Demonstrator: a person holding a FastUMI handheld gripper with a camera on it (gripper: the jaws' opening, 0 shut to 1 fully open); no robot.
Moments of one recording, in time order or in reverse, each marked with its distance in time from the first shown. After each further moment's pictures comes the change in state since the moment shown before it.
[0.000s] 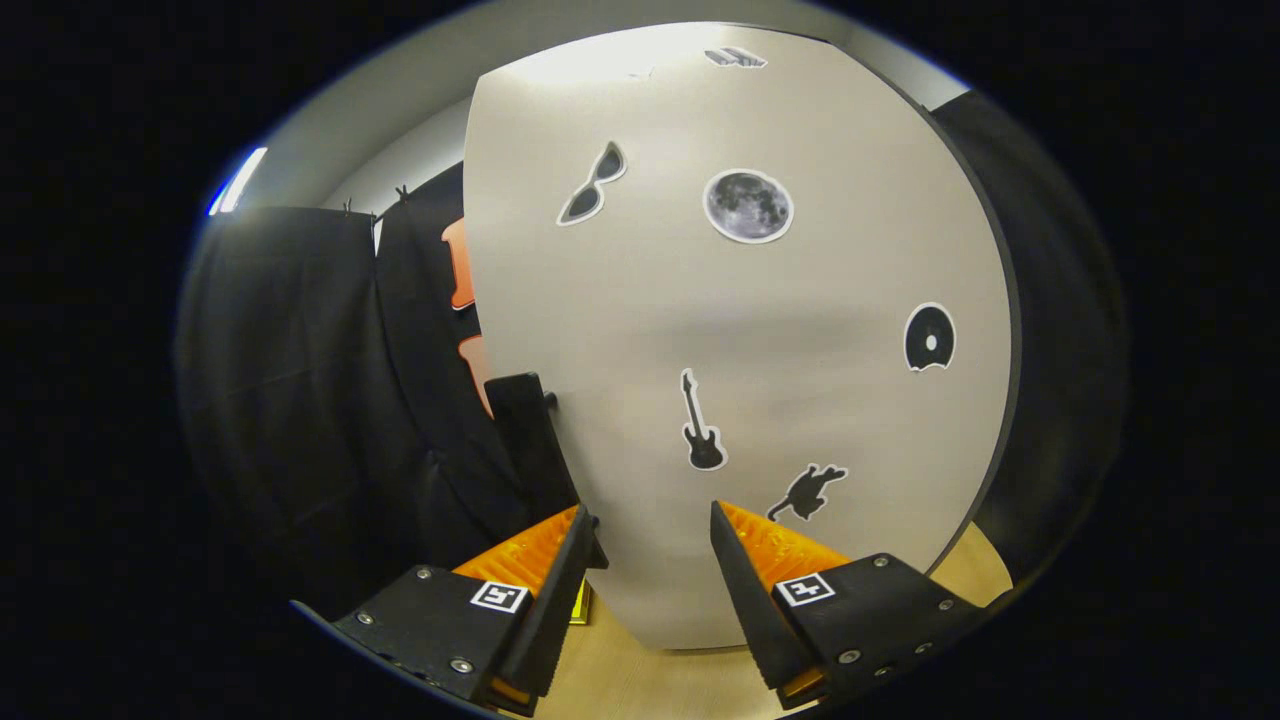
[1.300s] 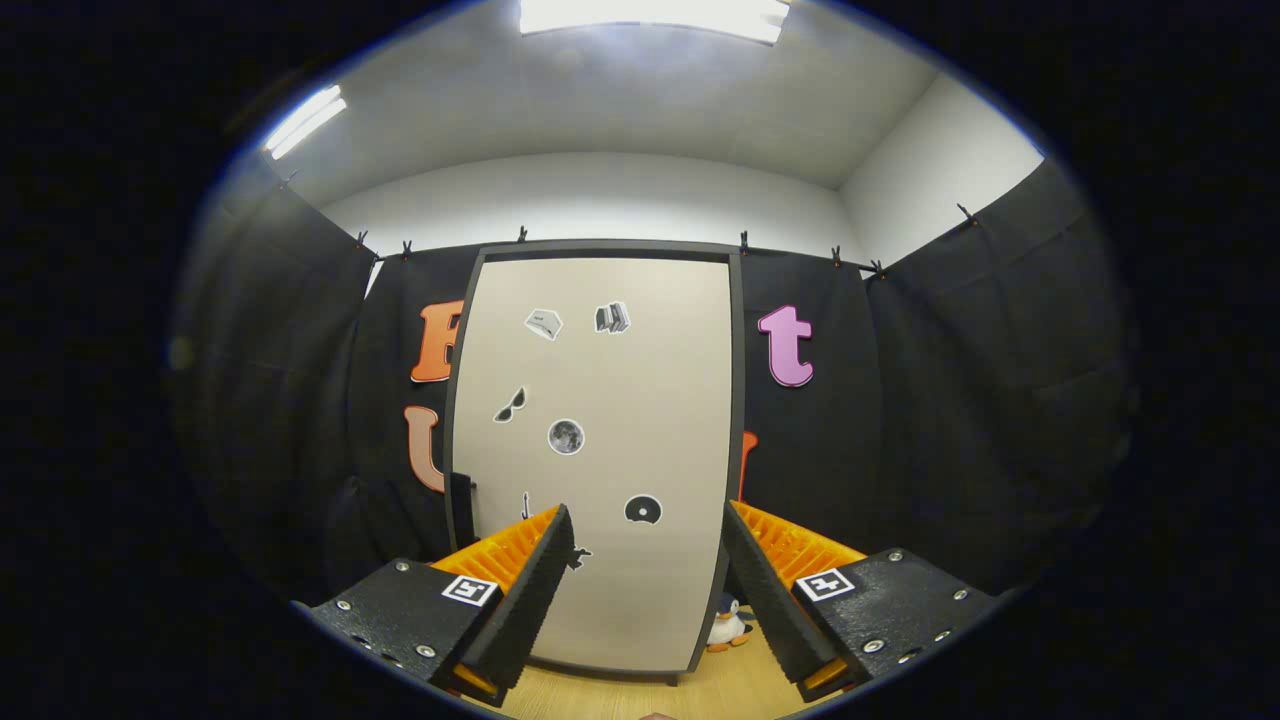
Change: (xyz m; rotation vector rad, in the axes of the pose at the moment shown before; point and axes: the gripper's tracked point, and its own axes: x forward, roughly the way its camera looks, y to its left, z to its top) arm -0.218 -0.113 0.121 -0.253 -0.392 -0.232
